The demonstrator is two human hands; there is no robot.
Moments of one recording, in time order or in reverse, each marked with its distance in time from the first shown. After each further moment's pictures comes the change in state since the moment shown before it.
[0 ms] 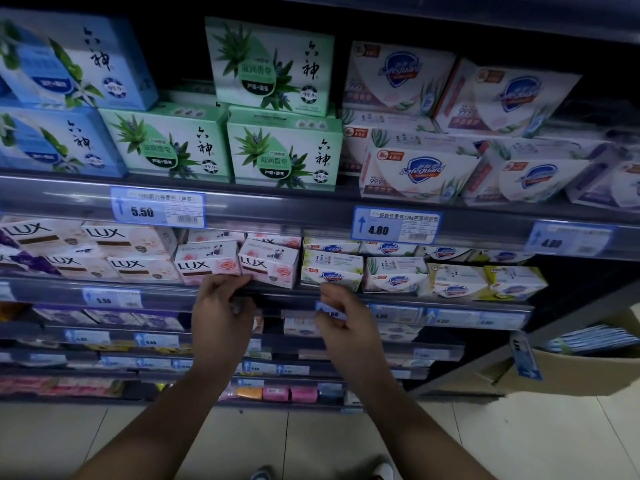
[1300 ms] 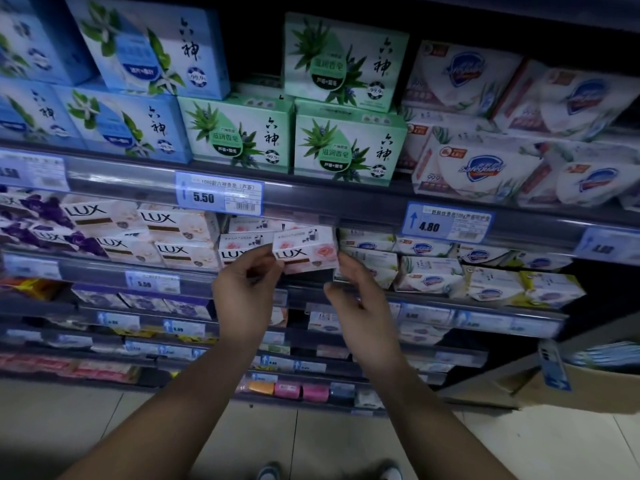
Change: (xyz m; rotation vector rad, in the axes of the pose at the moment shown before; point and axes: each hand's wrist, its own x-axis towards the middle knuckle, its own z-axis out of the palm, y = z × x) left_hand 0.013 0.012 -0.023 -0.455 0.122 -0.149; right_hand 0.008 -0.023 0.034 0.046 -0.057 -0.076
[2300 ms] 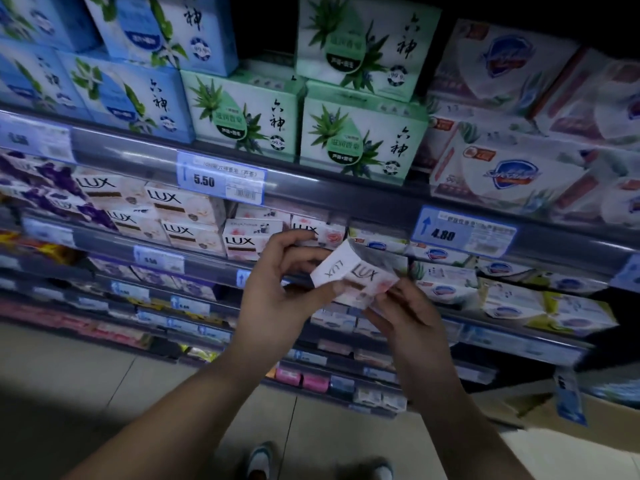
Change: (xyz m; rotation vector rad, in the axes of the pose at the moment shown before) left_hand -0.031 0.041 0.011 -0.328 -0.317 -0.014; right_hand 0.000 0.011 -0.053 0.355 0.023 0.074
